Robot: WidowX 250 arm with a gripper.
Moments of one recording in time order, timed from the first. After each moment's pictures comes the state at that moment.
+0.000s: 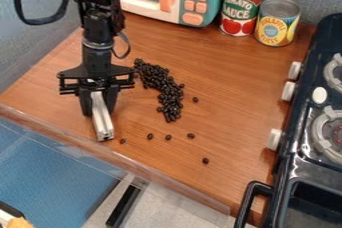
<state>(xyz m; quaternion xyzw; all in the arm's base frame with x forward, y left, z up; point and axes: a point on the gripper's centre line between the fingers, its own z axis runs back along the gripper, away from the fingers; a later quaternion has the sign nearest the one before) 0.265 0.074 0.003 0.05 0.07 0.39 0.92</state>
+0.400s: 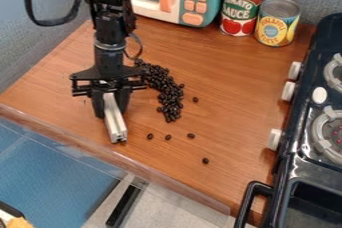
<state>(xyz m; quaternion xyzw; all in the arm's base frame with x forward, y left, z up) 0.269 0.054 0.003 0.04 0.07 0.37 0.92</state>
